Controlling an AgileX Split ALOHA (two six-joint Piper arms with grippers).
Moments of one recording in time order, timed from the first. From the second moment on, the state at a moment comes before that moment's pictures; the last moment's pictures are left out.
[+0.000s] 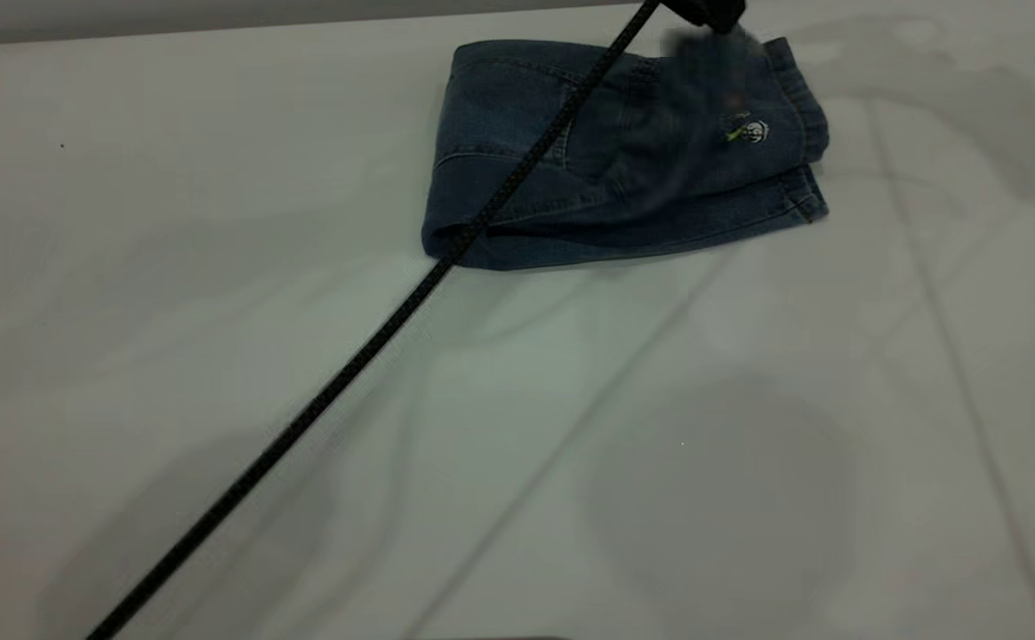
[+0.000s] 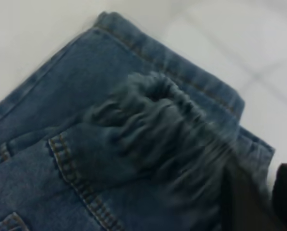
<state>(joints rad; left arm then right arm) -0.61 2.43 -2.05 -0.52 0.56 0.57 -0.03 2.49 -2.53 0.43 1.22 -0.23</state>
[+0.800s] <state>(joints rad) -0.58 2.47 -2.05 -0.15 0.57 0.30 0.09 2.33 -2.68 0.52 1.26 -0.17</state>
